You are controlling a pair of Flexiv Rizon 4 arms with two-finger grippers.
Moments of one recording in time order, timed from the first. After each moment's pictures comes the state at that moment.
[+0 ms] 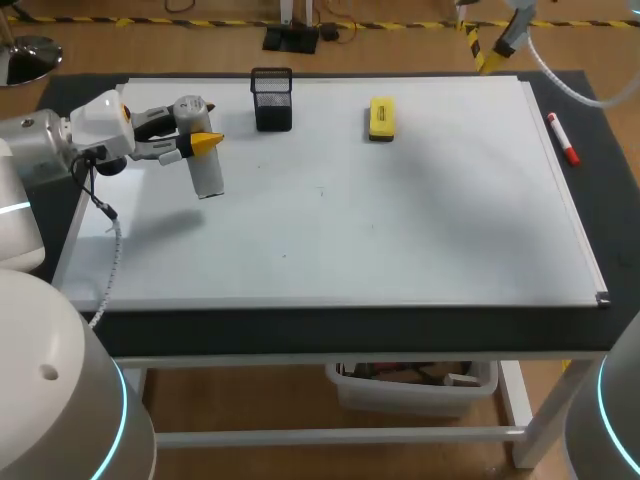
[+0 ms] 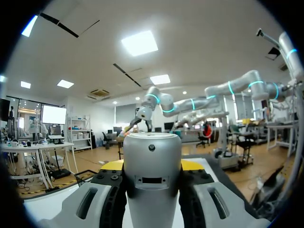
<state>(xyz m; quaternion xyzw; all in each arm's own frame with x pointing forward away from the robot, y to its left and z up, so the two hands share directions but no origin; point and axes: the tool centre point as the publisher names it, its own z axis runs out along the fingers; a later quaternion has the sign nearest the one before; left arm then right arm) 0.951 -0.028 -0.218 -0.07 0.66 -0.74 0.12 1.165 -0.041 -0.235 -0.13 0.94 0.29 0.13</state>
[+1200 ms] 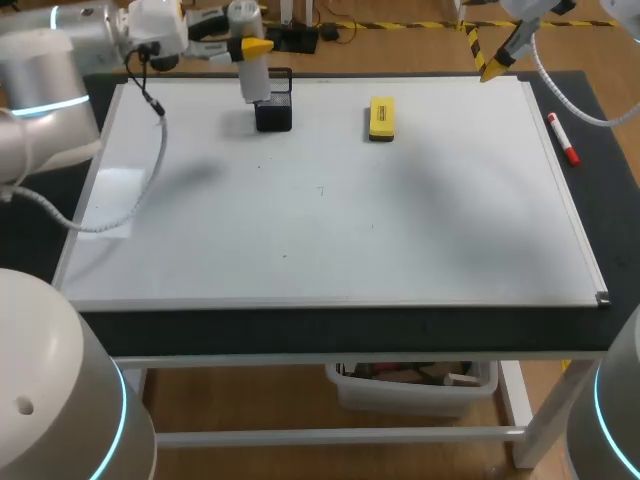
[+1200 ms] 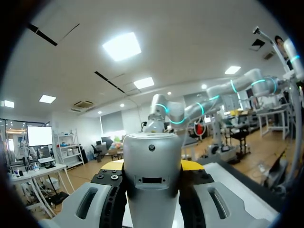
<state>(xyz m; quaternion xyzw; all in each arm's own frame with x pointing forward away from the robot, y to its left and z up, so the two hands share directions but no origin) 1.071 -0.113 -0.127 0.03 0.66 -0.74 0.12 1.156 -0.043 -0.234 -0.12 0.93 0.30 0.18</state>
